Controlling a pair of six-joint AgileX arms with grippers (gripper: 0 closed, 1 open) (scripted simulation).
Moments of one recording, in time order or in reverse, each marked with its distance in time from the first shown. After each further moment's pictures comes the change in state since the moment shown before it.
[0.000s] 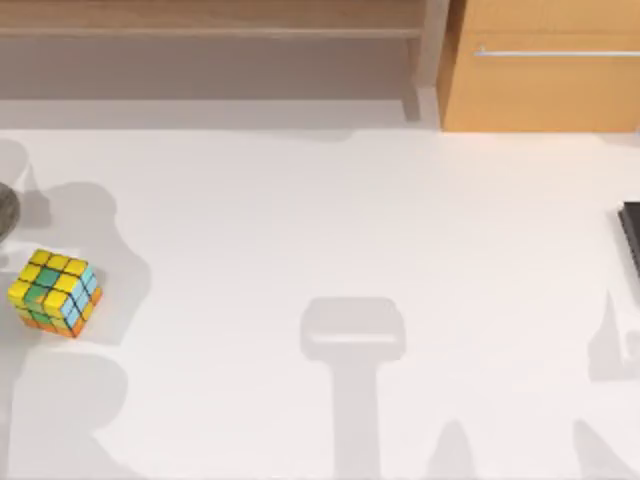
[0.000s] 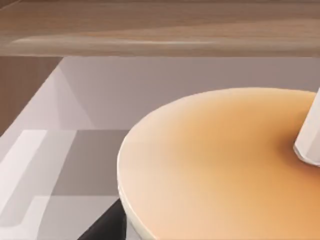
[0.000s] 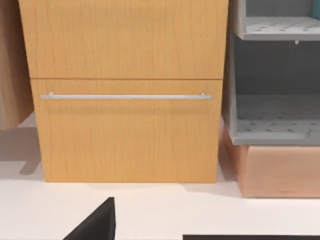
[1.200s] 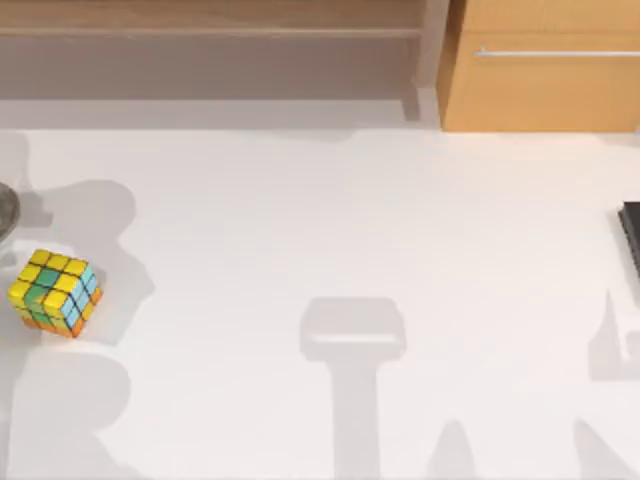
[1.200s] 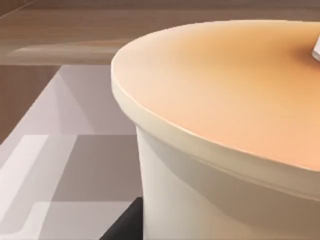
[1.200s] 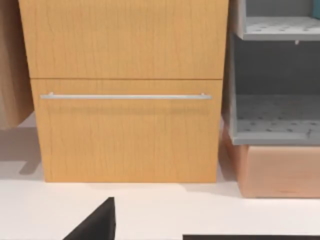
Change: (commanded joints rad) left arm 0.000 -0.004 0.002 -0.002 0.000 0.000; right arm 0.000 0.000 0.000 0.000 0.000 0.000
